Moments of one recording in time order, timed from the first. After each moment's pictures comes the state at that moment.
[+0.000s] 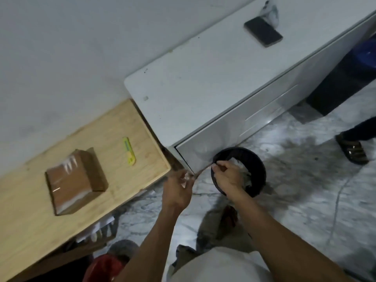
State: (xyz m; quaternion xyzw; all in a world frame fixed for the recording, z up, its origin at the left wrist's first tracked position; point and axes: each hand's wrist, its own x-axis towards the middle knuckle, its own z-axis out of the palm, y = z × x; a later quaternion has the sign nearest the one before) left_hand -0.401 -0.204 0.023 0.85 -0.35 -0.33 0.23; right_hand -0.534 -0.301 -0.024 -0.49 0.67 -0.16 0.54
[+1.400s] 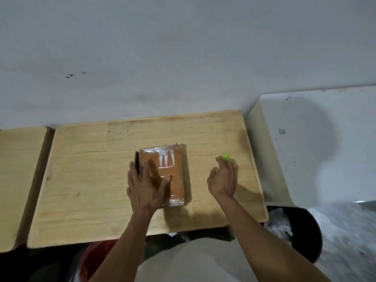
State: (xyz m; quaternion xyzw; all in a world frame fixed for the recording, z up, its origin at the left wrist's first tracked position) left_hand -0.015 -0.032 -0.027 0.95 -0.15 -0.16 0.21; right_hand -0.130 -0.224 -0.047 -0.80 0.52 -0.07 0.29
